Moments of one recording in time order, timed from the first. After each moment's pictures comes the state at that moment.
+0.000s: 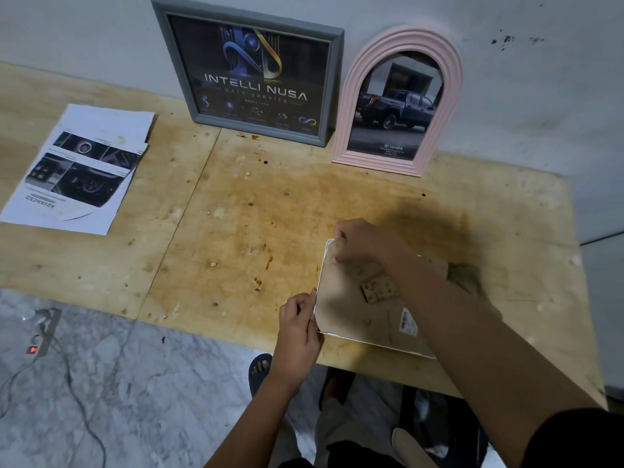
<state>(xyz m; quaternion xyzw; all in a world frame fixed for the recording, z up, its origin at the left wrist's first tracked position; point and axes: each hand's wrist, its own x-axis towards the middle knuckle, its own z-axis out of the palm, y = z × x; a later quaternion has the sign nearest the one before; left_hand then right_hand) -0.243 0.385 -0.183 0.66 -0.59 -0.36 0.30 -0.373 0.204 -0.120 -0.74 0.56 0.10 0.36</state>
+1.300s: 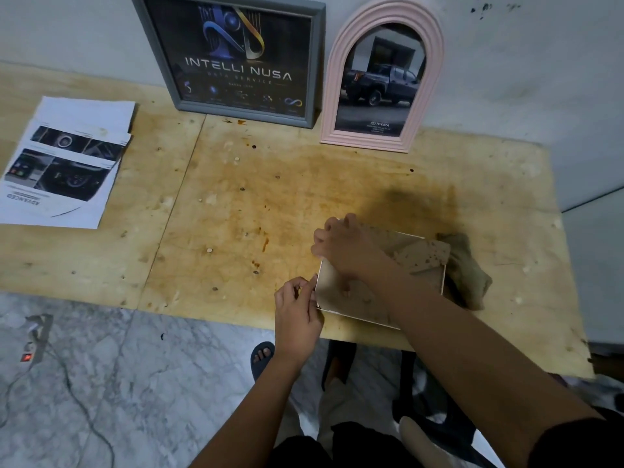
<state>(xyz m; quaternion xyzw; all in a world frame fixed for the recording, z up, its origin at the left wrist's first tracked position) -0.243 0.394 -0.192 0.70 -0.60 -0.30 0.24 -0.354 0.267 -0.129 -0.89 0.38 0.23 -0.01</state>
